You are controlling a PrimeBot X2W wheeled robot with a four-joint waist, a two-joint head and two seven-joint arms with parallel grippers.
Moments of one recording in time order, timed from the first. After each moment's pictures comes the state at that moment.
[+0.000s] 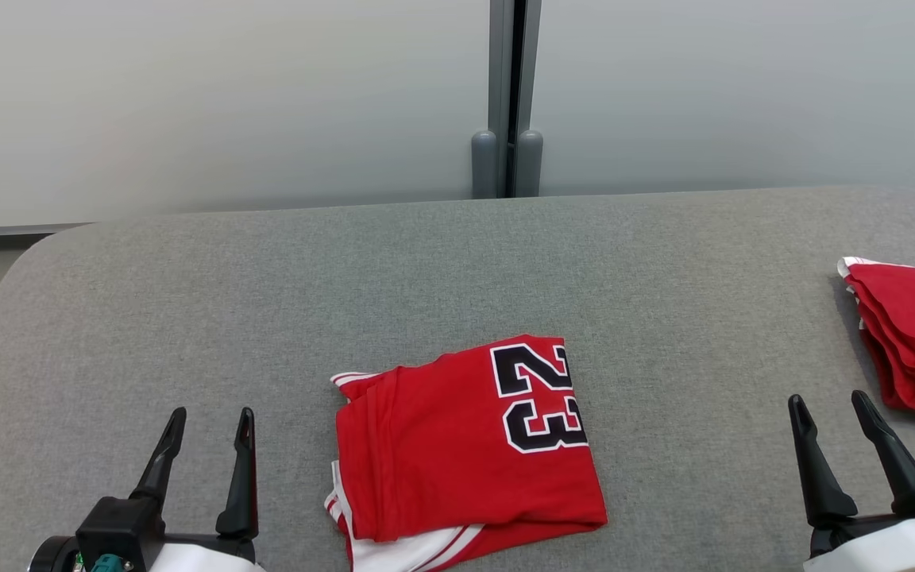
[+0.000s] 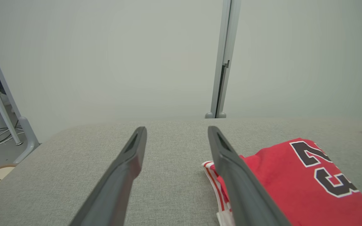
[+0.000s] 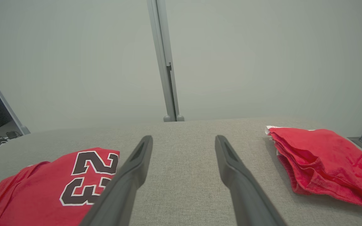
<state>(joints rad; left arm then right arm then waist) 0.10 0.15 -0.12 0.03 -0.25 0.06 -0.19 0.12 -0.19 0.03 -0.04 0.31 0.13 -0.03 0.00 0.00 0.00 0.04</state>
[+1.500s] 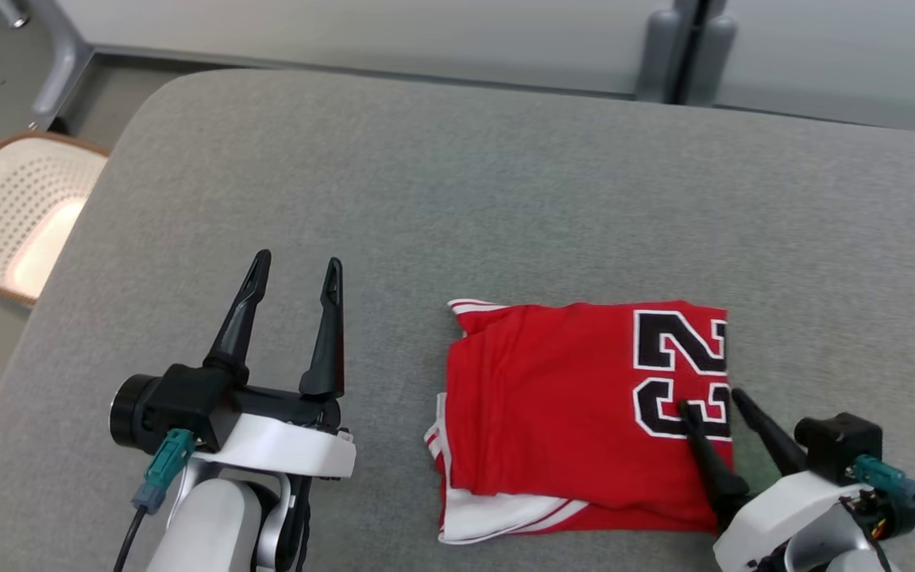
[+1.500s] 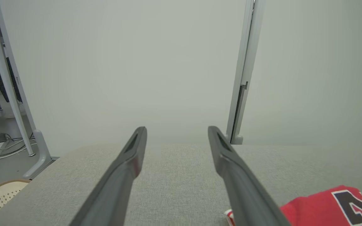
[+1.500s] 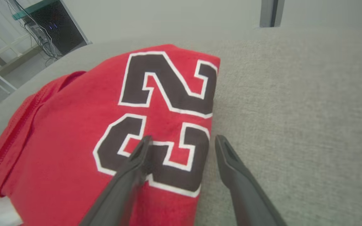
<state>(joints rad) -0.21 0.07 -0.25 0.09 -0.25 0.05 -0.26 -0.08 -0.20 0.25 0.23 0.36 0.13 0.02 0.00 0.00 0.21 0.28</state>
